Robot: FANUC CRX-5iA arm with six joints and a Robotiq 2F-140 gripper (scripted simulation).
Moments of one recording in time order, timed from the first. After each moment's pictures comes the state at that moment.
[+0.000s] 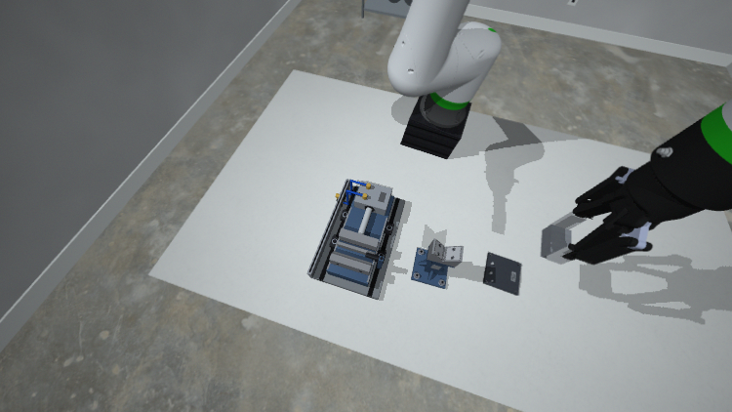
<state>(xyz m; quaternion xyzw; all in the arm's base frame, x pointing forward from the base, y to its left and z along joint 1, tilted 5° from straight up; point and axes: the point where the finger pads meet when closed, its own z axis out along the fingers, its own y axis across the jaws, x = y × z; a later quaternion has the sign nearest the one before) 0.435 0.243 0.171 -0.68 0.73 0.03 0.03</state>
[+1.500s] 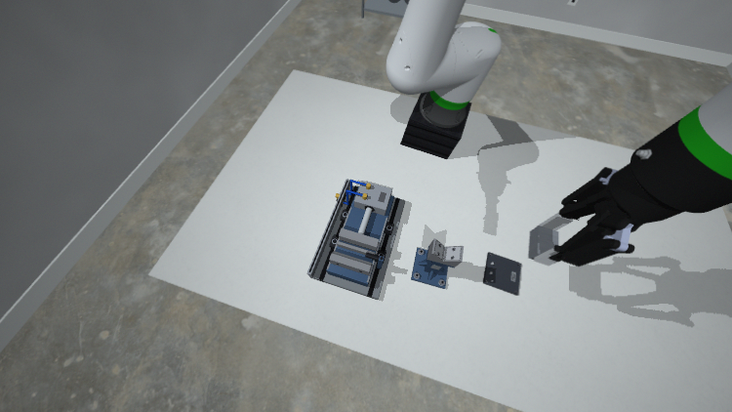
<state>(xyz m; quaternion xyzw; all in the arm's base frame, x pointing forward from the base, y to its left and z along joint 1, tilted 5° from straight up) 0.445 0.219 0.169 -0.68 0.73 0.03 0.03</state>
